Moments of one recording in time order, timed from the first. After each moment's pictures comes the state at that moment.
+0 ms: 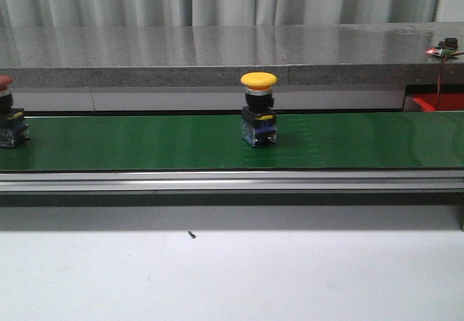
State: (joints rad) left arm -0.04 0.48 -0.64 -0.27 0.71 0.28; right arm 0.18 1.18 -1.07 0.22 0.86 -0.19
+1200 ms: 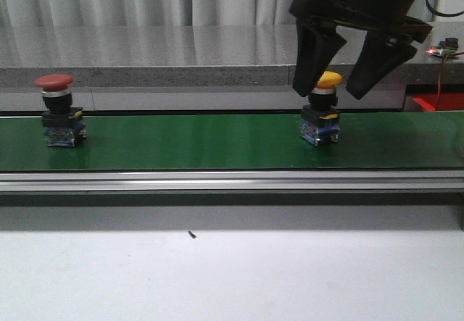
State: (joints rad) left arm -0.04 0.48 -0.64 -0.27 0.71 0.28; right arm 0.29 1.78 -1.46 0.30 0.94 -0.19
